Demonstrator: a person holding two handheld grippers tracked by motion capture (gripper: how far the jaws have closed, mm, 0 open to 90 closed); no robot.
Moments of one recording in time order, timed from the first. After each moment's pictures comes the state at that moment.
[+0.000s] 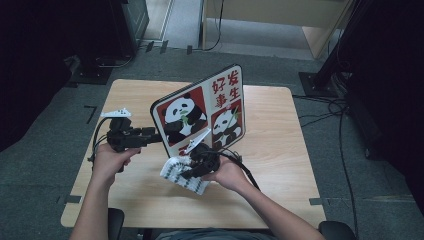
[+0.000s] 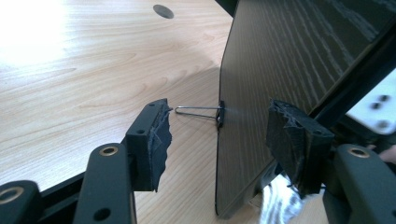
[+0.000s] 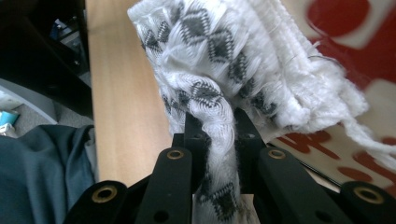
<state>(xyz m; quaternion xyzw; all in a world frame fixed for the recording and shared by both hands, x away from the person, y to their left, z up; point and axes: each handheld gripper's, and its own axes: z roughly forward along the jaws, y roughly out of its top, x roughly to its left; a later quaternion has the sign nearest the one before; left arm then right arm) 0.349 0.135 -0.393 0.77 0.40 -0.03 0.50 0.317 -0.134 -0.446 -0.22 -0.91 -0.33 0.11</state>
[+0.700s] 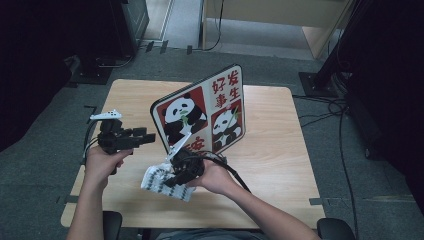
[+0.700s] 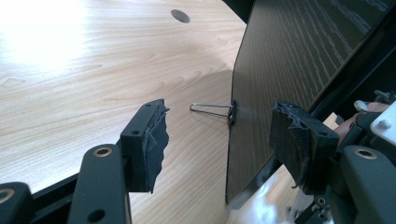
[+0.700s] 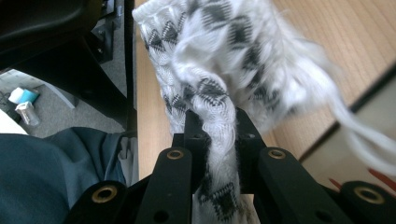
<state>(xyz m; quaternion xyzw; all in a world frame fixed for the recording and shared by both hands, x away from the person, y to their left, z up) 0.339 0.155 -0.390 0.75 0.42 -0.01 0.50 0.298 -0.089 -0.429 -0.15 -0.92 -0.33 0.12</state>
